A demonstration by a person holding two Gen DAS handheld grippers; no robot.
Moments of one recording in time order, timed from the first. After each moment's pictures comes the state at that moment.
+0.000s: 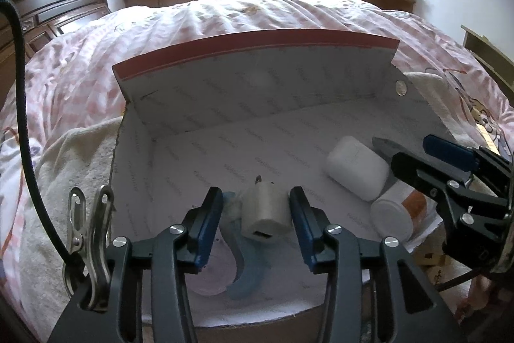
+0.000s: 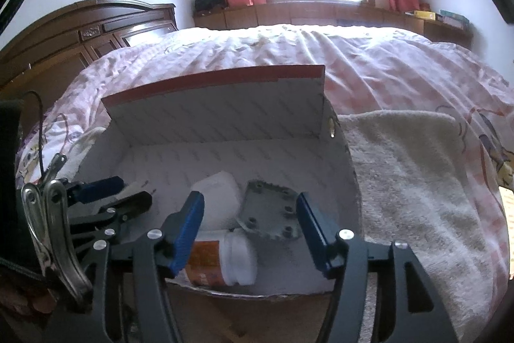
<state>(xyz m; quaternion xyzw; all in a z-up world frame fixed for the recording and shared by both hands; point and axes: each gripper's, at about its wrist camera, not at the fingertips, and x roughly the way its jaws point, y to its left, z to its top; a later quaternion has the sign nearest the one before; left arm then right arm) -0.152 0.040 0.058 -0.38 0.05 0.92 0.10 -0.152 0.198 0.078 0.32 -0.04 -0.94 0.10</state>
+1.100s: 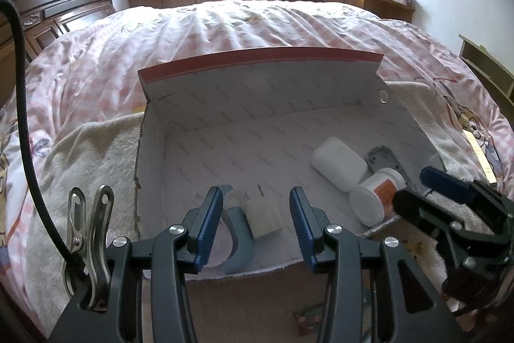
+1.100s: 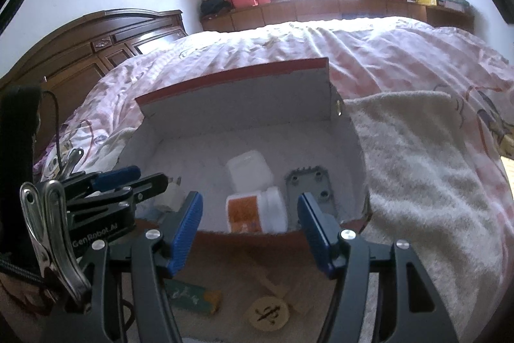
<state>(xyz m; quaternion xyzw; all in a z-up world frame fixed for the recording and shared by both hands) -0.123 0.031 0.079 -0.37 0.03 0.92 0.10 -0.107 0.196 0.086 0.32 -0.08 -0.94 0.13</state>
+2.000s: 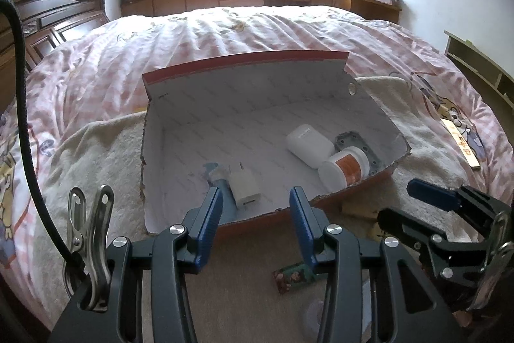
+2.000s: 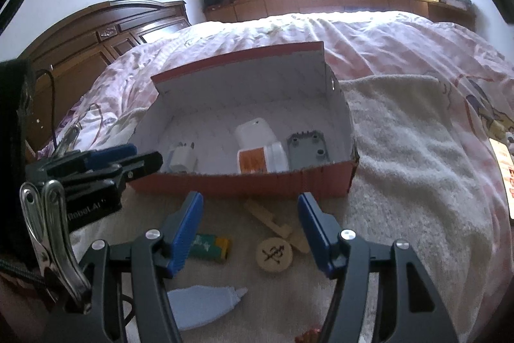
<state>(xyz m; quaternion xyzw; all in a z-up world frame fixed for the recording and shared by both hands) -0.078 0.035 0.093 -0.36 0.04 0.92 0.12 -0.062 0.197 0.085 0.34 -0.07 -0.93 0.13</state>
